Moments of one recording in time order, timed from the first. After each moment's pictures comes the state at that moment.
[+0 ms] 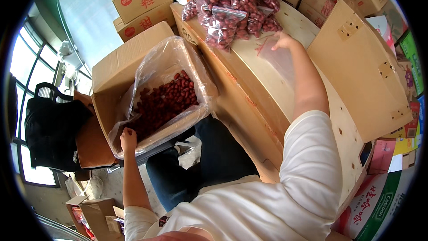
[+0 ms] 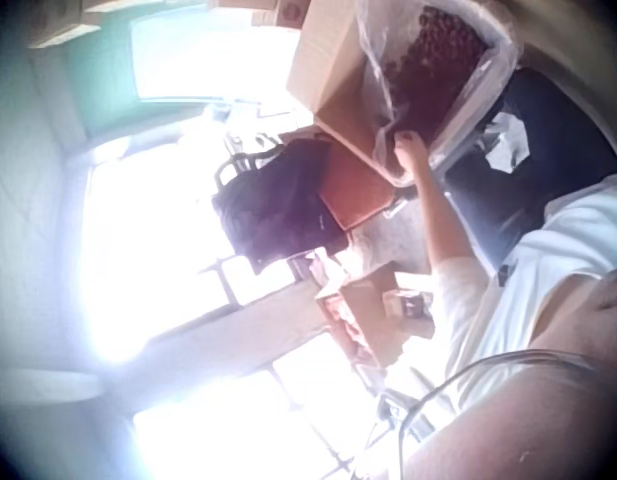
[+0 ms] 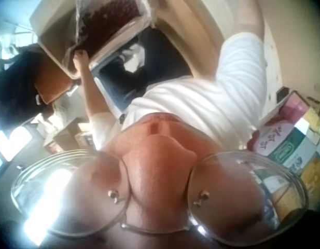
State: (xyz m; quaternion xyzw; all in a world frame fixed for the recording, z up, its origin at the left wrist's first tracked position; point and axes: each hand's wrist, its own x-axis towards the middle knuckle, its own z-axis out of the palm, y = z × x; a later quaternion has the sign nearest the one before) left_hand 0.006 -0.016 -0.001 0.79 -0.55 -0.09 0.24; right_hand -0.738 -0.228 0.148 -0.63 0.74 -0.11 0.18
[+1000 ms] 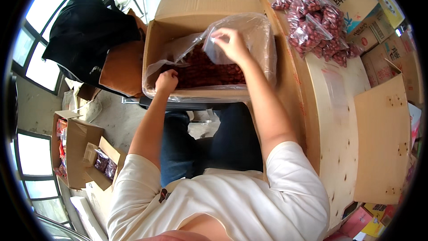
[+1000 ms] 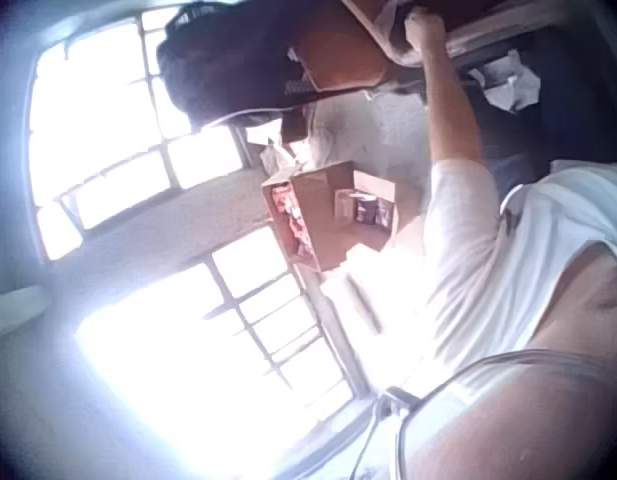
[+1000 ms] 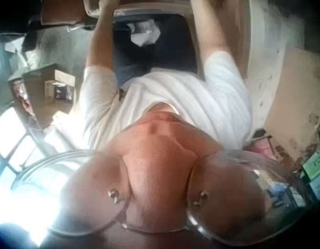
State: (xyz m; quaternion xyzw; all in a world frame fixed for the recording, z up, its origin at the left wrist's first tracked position) left_hand 0.002 -0.010 0.011 0.82 -0.51 -0.12 0.23; right_hand -0.241 -0.146 0.132 -0.80 0.26 -0.42 0.33
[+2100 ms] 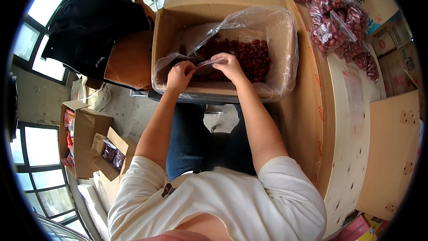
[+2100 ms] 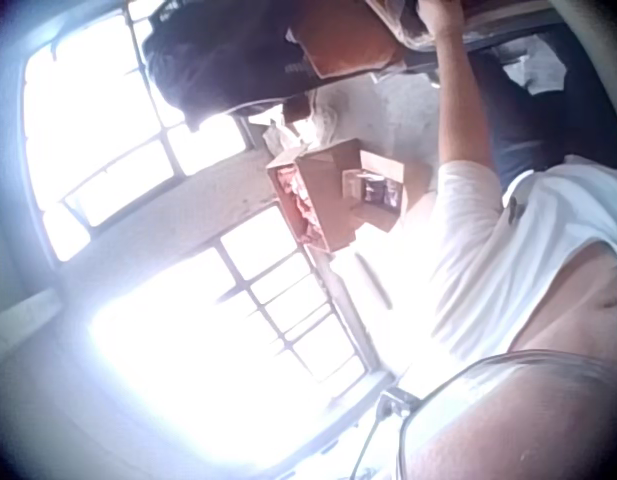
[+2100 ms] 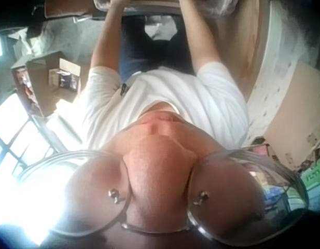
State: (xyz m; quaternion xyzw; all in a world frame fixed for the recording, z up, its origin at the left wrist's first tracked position) left_hand 0.000 0.001 0.019 0.69 -0.62 -0.12 0.36; right_hand -0.193 -0.114 -0.012 -0.63 0.32 -0.37 0.60
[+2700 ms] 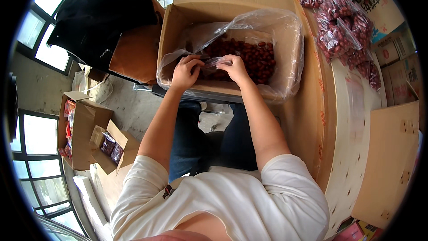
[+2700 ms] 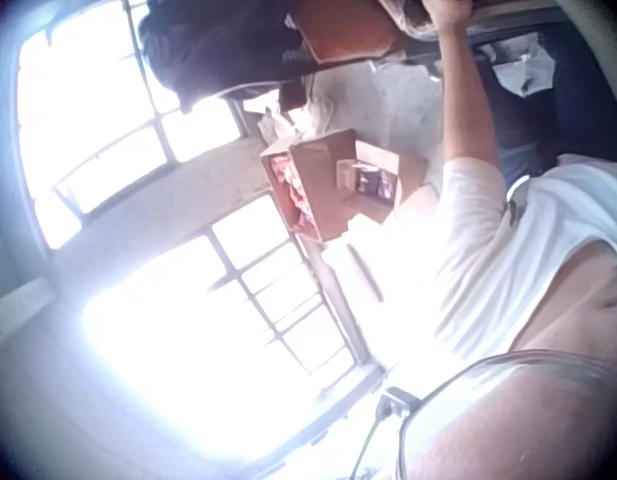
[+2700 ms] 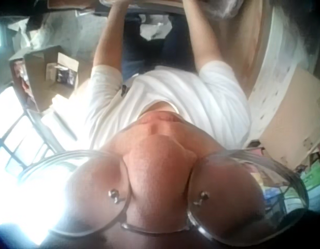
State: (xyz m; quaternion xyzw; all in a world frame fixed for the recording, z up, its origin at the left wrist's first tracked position) left_hand -0.005 0.006 0.026 0.61 -0.67 -0.01 0.41; right_hand -0.195 -0.111 -0.012 -0.68 0.31 -0.34 0.56
